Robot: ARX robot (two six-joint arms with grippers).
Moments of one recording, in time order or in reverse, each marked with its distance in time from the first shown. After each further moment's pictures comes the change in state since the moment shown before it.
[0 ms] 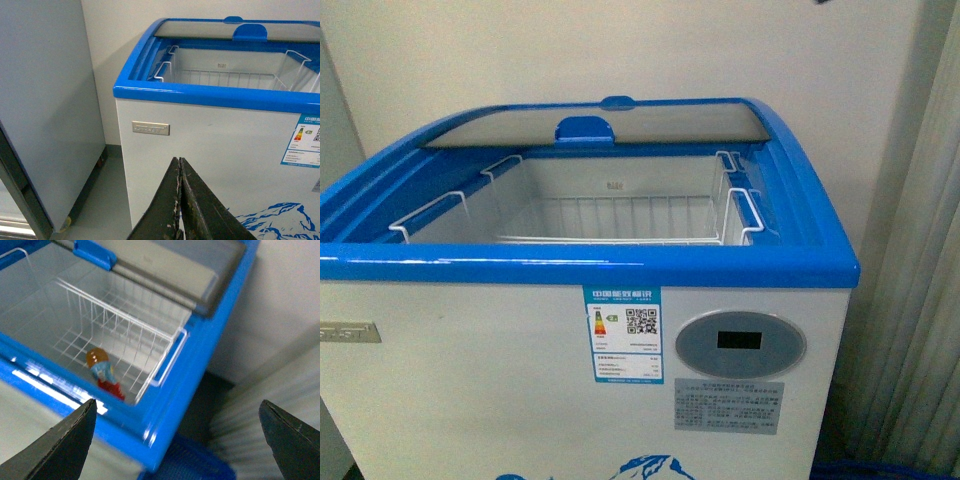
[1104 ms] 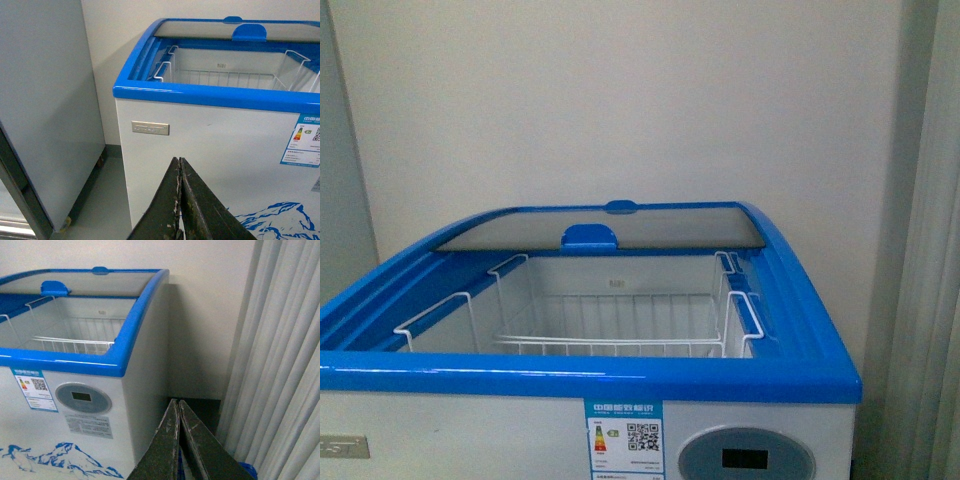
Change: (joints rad) left arm 0.000 -0.001 0.000 -0.002 0.000 0.000; right arm -0.273 -1.209 -1.184 0.389 -0.083 0.187
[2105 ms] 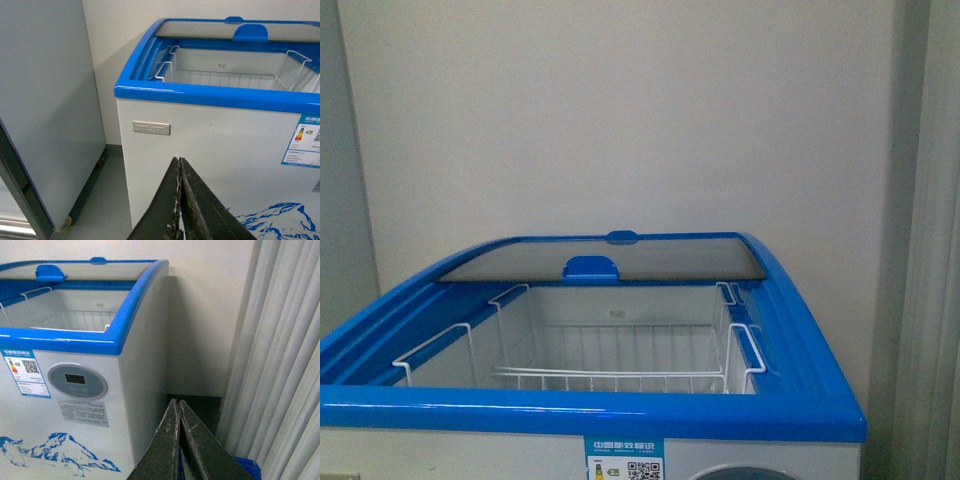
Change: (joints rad) left arm 0.000 0.000 0.000 0.000 0.000 0.000; right arm -0.004 -0.145 -0.176 0.045 -0.002 0.000
